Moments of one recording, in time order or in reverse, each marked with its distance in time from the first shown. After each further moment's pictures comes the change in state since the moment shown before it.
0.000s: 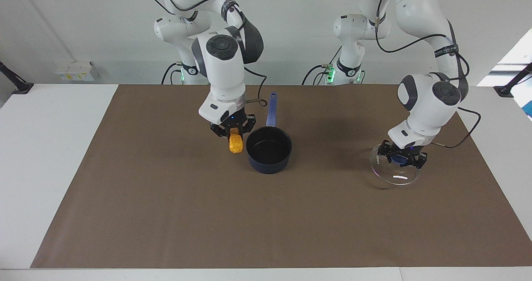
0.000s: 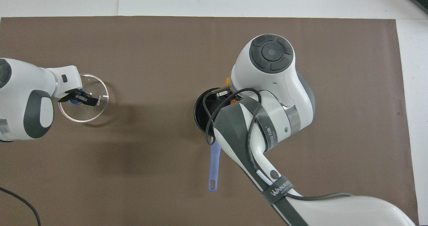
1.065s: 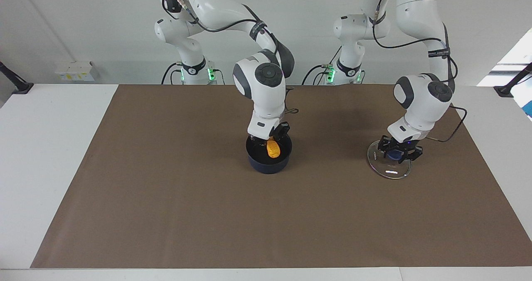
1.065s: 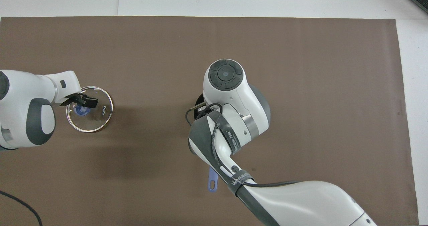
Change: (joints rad) left arm 0.011 -0.007 -0.010 -0.025 -0.031 0.091 0.003; right arm 0.068 0.120 0.005 -0.048 0.001 0.101 -0.047
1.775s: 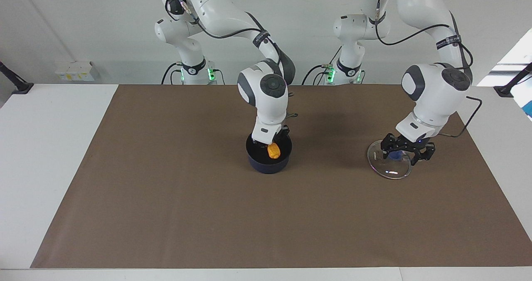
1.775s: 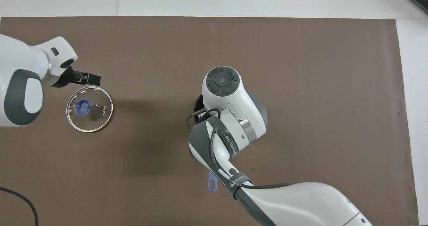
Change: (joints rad) left arm -0.051 0.001 -0.016 0.275 -0.005 -0.348 -0.408; right arm 0.007 -0.005 -0.002 -0.035 0.000 0.006 -0.013
